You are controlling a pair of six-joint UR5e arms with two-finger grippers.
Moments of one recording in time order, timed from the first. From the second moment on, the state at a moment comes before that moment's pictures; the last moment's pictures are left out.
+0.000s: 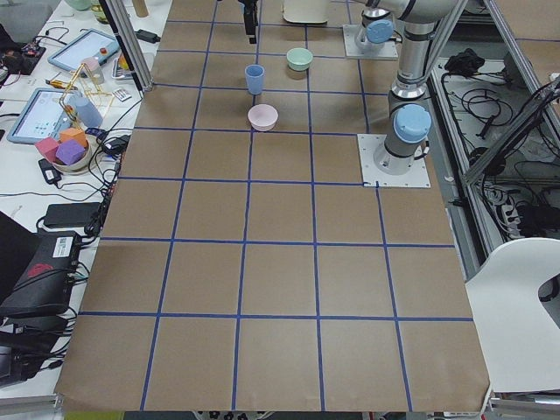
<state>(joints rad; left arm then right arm) -1.66 -1.71 -1.28 -1.81 1.57 -0.12 1.56 -1.25 1.29 -1.40 -1.52 0.00</state>
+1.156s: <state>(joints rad) -1.63 -1.58 -1.57 -1.43 1.59 -0.11 1.85 -1.21 1.45 -1.76 -1.45 0.35</state>
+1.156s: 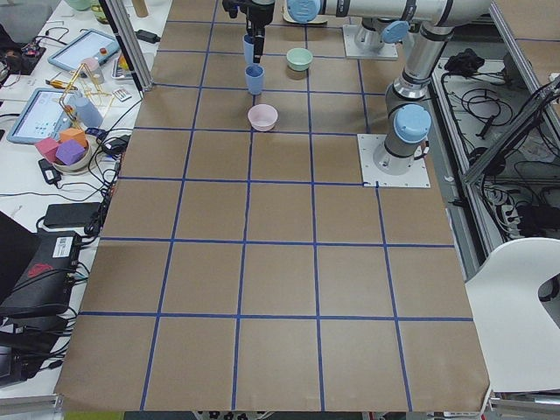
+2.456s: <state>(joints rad) -1.63 -1.58 -1.57 -1.43 1.59 -0.12 1.87 -1.17 1.45 -1.78 -1.45 0.38</state>
